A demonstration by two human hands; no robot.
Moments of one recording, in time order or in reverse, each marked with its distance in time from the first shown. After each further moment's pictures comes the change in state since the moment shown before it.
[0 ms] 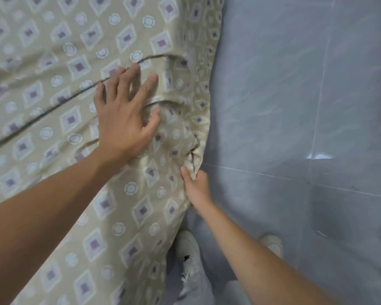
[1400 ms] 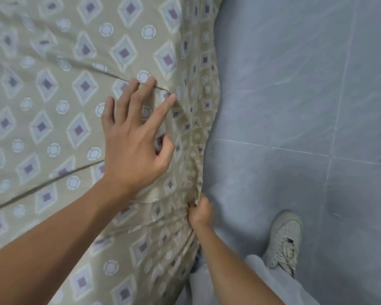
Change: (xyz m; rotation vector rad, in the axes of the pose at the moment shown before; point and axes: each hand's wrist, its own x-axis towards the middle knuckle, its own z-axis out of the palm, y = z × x) left_hand -0.138 0.006 0.007 -0.028 0.072 0.093; right_hand -0.068 0.189 0.041 -0.451 0.039 0.248
